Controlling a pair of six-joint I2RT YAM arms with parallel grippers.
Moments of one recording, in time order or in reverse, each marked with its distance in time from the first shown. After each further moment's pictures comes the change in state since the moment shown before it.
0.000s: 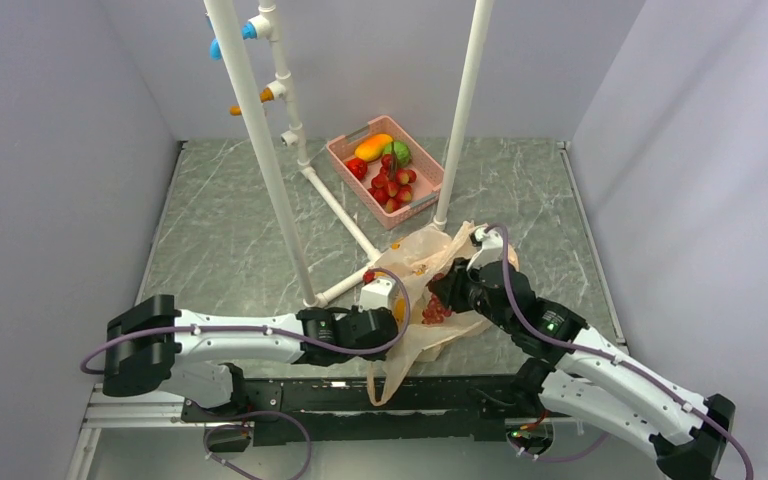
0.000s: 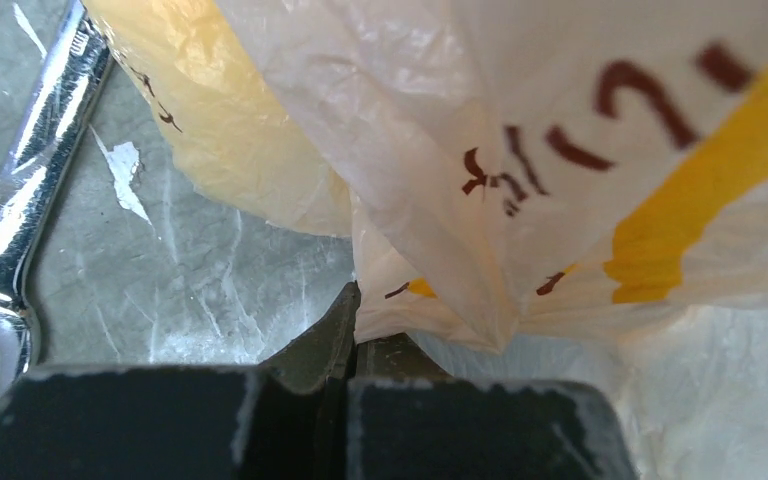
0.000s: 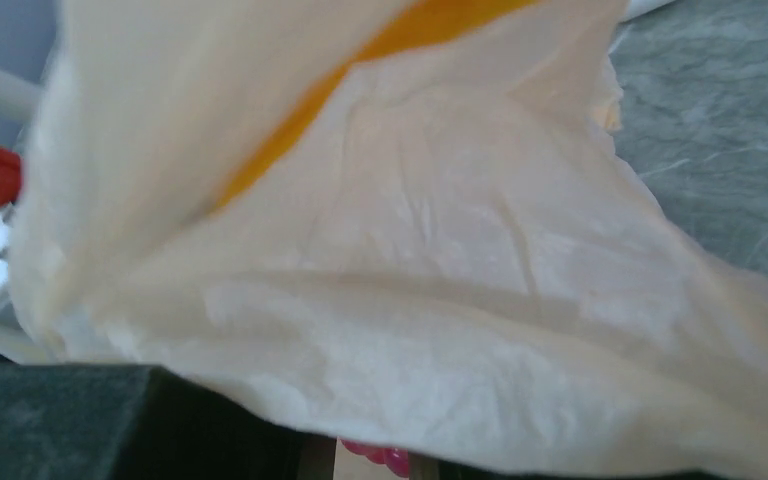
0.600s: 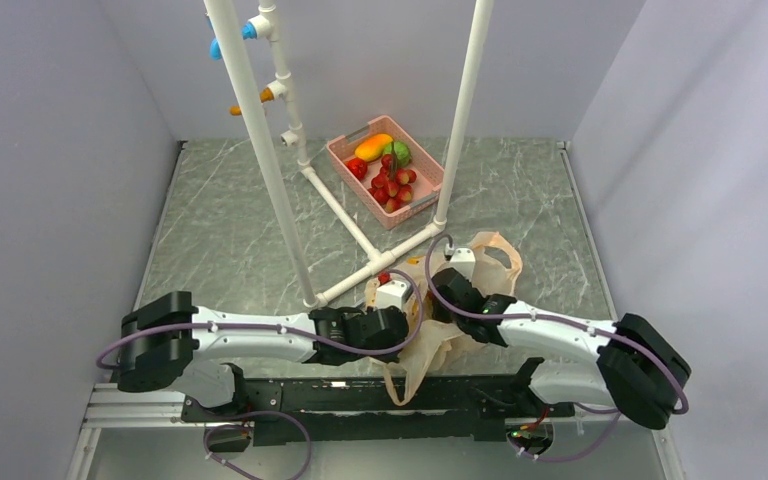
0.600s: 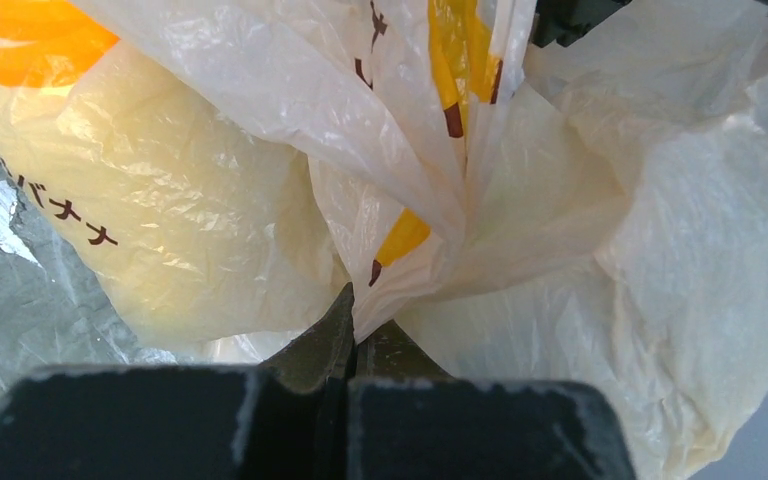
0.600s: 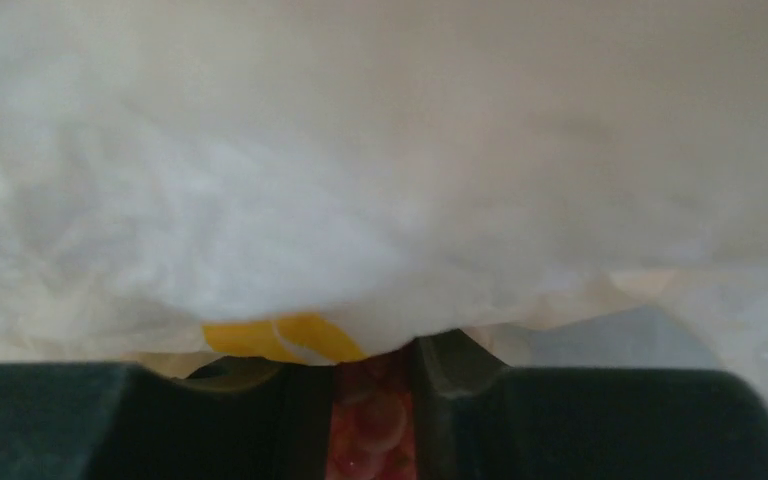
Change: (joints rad) left arm -0.008 0.067 0.045 0.089 0.069 0.026; right arm -0.002 0.501 -0.161 0.235 0.201 0.079
